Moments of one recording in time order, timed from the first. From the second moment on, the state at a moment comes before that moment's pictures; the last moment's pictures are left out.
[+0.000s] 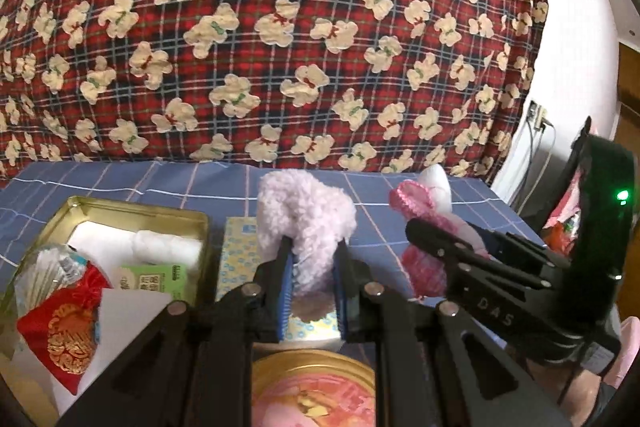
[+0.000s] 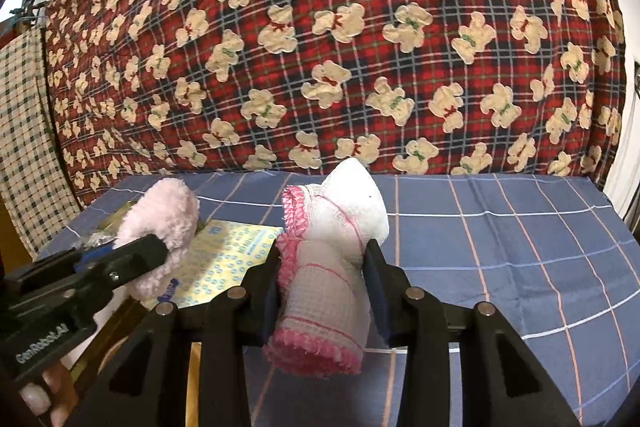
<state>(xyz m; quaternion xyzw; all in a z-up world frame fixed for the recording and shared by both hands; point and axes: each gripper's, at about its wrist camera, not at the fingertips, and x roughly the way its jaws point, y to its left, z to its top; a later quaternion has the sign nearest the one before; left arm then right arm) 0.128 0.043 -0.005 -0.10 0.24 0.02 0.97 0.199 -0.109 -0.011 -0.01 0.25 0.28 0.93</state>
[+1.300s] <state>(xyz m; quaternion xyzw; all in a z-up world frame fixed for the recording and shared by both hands) 0.098 0.058 0.003 -0.11 0.22 0.03 0.97 0.174 -0.069 0.021 -0.03 0.22 0.34 0.91</state>
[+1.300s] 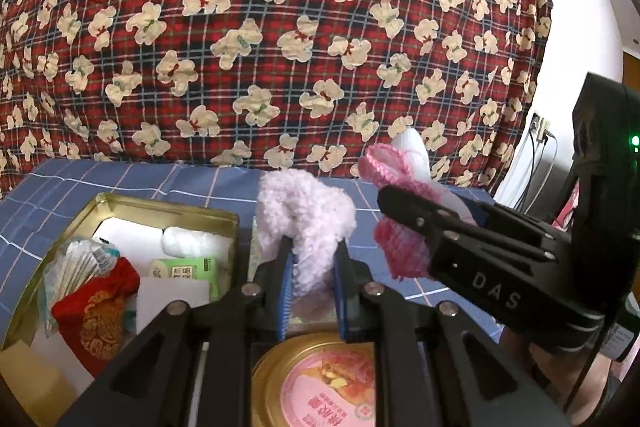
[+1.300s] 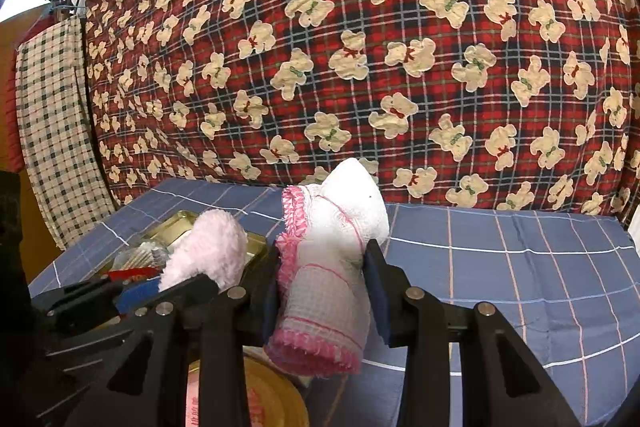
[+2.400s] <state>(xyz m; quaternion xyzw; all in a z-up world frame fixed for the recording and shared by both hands) 0.035 0.146 0.032 -0.11 0.21 0.13 0.96 0.136 -0.021 0.055 -0.03 0.19 0.42 0.89</state>
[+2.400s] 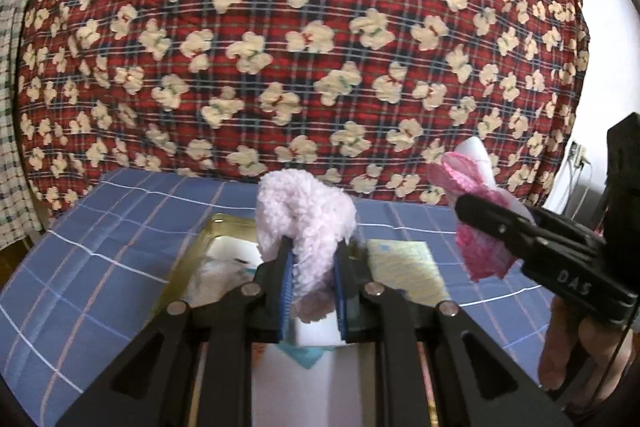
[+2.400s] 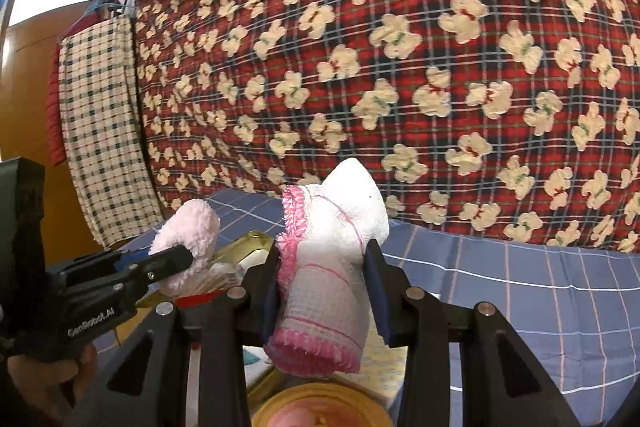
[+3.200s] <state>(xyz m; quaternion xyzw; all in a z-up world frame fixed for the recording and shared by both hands) -0.003 0.198 0.004 -0.12 0.25 0.20 0.94 0.084 0.055 0.032 -0.08 0.21 0.49 0.84</state>
